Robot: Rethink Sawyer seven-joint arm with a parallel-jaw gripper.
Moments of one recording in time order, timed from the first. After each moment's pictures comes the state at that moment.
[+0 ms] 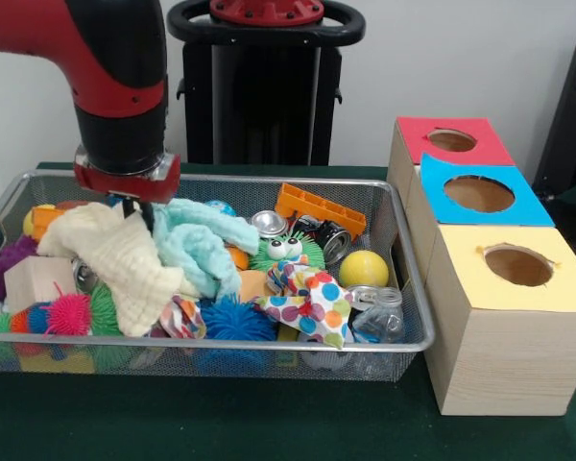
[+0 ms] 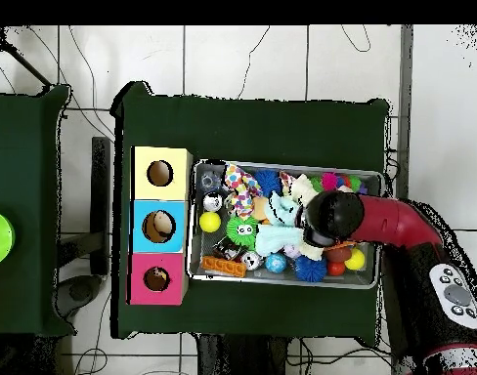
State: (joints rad) arm -0.64 -0.54 0.23 1.50 -0.44 0.81 1.79
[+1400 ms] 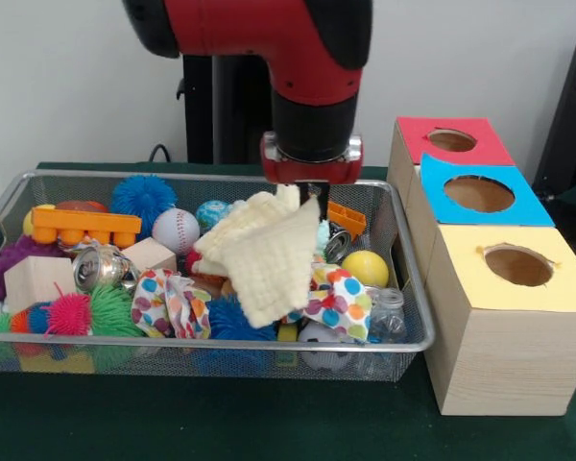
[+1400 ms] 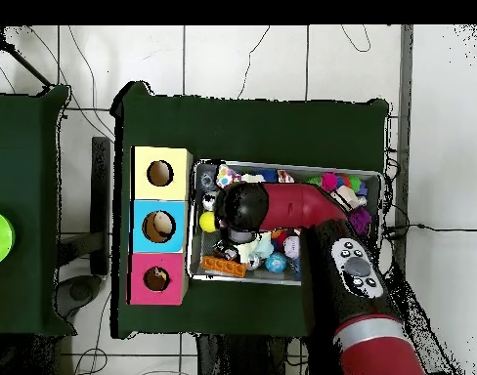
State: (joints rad) arm -0.39 -0.57 0.26 1.59 -0.30 0.83 1.79
